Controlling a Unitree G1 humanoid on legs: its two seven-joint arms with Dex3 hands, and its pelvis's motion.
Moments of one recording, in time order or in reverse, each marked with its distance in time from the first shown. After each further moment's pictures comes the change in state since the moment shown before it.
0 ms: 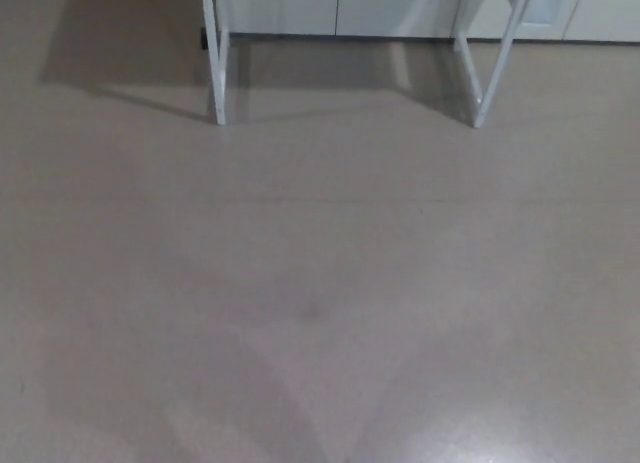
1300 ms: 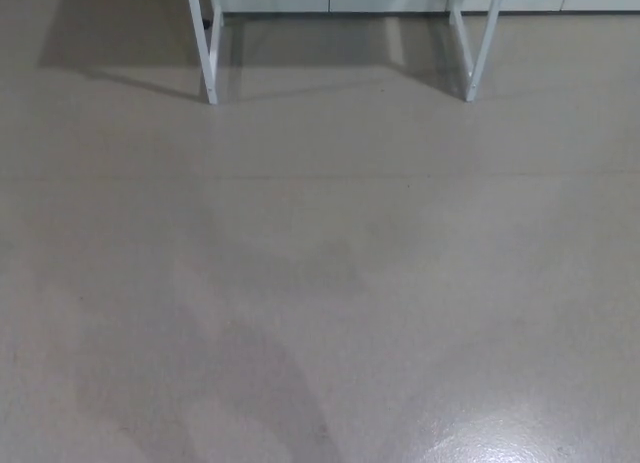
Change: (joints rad) left_arm -0.037 -0.050 0.059 -0.177 -0.012 0.124 0.036; right_arm -0.125 -0.008 -0.051 -0.003 -0.010 0.112 -0.013
